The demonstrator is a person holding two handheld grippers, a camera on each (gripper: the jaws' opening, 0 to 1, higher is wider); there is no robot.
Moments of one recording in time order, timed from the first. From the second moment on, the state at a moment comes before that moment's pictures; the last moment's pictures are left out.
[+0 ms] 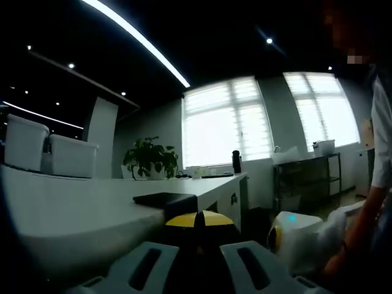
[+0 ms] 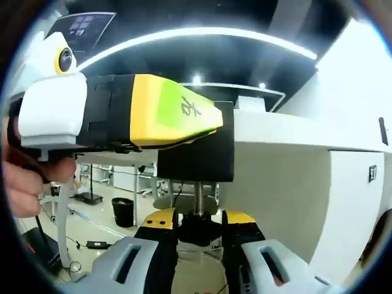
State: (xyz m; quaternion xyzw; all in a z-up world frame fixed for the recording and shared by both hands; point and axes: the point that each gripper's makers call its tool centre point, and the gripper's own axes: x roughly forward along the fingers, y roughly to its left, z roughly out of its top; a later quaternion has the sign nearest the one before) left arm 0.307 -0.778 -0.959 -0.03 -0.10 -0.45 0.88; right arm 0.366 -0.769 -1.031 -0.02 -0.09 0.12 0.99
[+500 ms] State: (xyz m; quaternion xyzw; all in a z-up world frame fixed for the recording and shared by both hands) left arm 0.306 -0.778 -0.960 -0.02 -0.10 -0.46 0.88; right arm 0.361 -0.758 -1.029 -0.01 -0.12 0.31 0.94
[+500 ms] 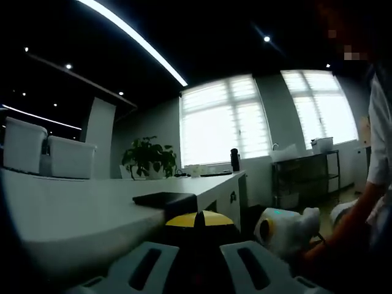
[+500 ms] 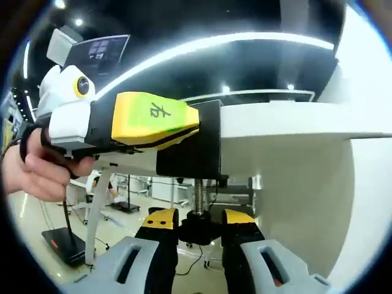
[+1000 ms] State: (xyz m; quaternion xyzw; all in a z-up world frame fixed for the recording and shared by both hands) left arm 0.307 -0.779 -0.960 -0.02 -0.10 -0.46 0.88; right arm 0.346 -0.735 -1.037 -0.07 -0.08 0.54 0.84
